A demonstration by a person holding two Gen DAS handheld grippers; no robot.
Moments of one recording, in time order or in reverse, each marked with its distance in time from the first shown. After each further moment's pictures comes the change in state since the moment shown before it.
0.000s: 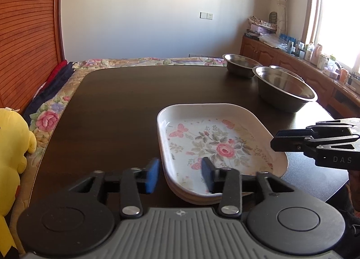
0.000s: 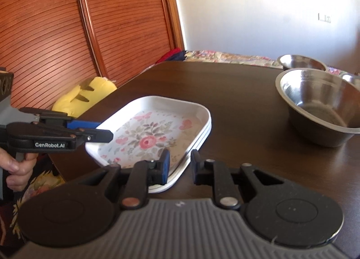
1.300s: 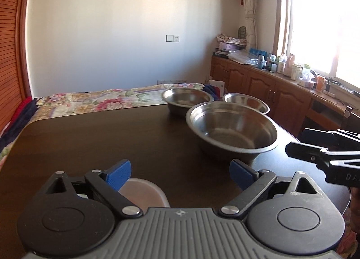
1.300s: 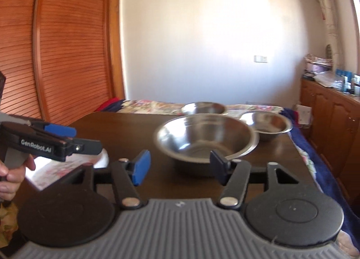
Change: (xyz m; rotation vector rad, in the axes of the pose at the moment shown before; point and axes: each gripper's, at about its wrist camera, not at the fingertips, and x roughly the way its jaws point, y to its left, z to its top) left arm 0.059 -0.116 0.066 0.087 -0.132 -0.120; right arm -0.084 -0.084 -0.018 0.041 -0.284 -0.323
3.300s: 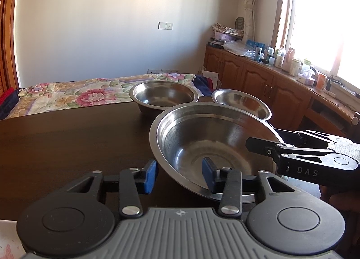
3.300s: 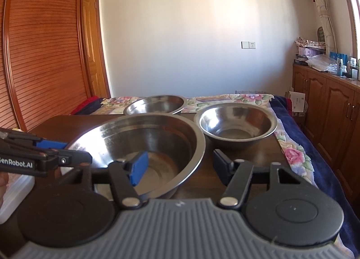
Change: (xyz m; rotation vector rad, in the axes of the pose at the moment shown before) left arm 0.083 -0.032 0.024 -0.035 0.064 -0.037; right arm 0.089 -0.083 0.007 0.055 0.050 -0.017
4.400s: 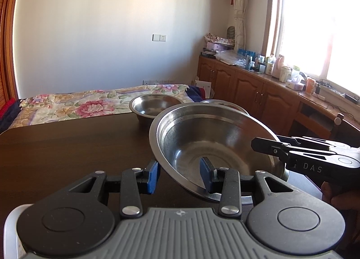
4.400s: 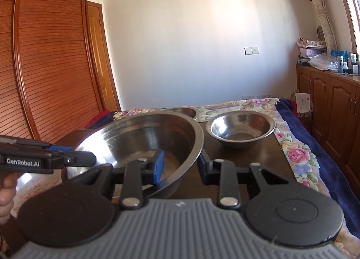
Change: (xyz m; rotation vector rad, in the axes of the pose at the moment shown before) left arm -0.060 -0.009 -0.012 0.031 -0.060 -0.025; right arm -0.047 0.009 -0.001 0.058 -0.055 0.051
